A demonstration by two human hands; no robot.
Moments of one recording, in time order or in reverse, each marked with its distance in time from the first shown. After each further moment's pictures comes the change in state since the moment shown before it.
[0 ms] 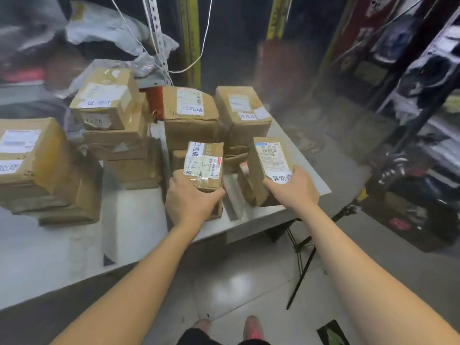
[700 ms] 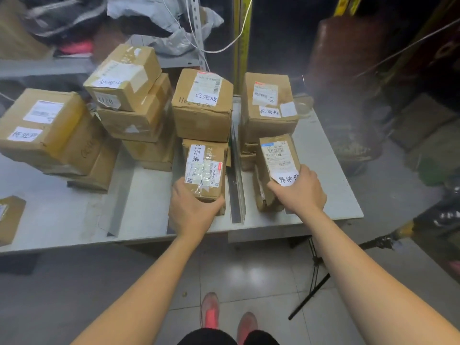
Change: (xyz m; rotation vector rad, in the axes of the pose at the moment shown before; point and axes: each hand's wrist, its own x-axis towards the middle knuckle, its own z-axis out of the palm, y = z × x) left_hand -0.013 -0.004 0.069 0.030 0.155 -0.191; right_hand 0.100 0.023 0.031 -0.101 -0.129 -0.206
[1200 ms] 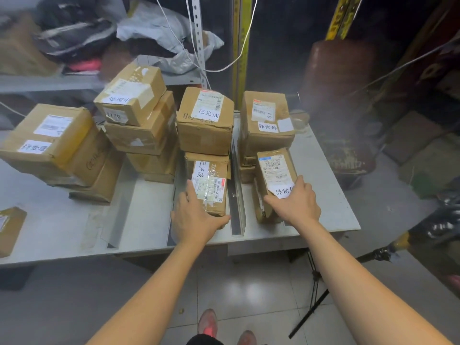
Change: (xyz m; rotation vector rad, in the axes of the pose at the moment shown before) left_hand 0.005 0.001 -0.006 0.307 -0.167 0.114; right_hand -0.009 -0.007 -0.002 -0.045 -0.067 -0.005
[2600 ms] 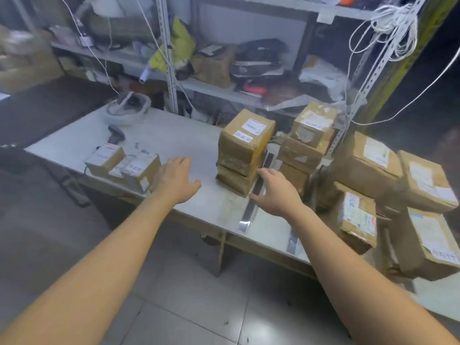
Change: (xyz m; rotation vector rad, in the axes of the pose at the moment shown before) left_hand -0.006 -0.352 -0.298 0.252 0.114 -0.083; right_hand -0.233 -0.344 0.126 -0.251 -0.213 -0.981
